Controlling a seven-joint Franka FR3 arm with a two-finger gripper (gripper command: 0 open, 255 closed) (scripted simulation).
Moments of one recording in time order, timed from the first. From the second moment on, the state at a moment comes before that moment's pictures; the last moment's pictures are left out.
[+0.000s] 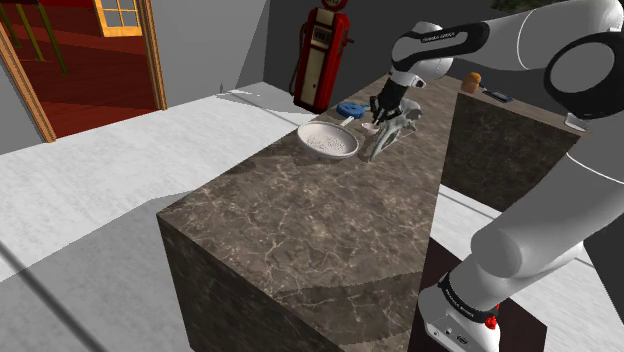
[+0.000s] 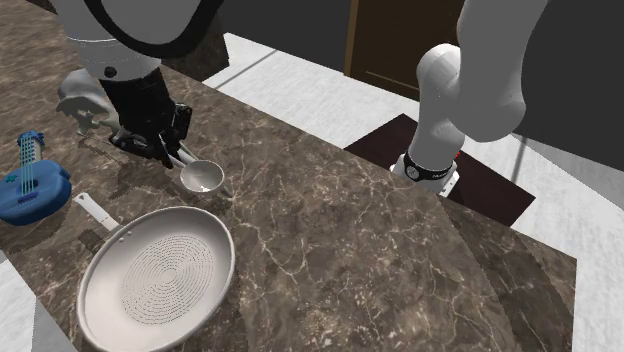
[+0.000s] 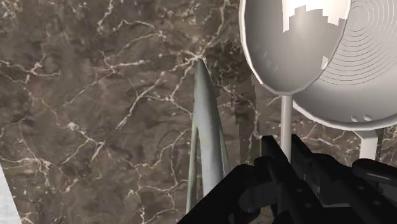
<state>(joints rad) -0.42 0.06 -0.02 -1.95 0.10 2.07 0.78</state>
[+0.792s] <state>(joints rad) -0.37 0.61 0.01 -1.15 0.08 1.82 0.88</state>
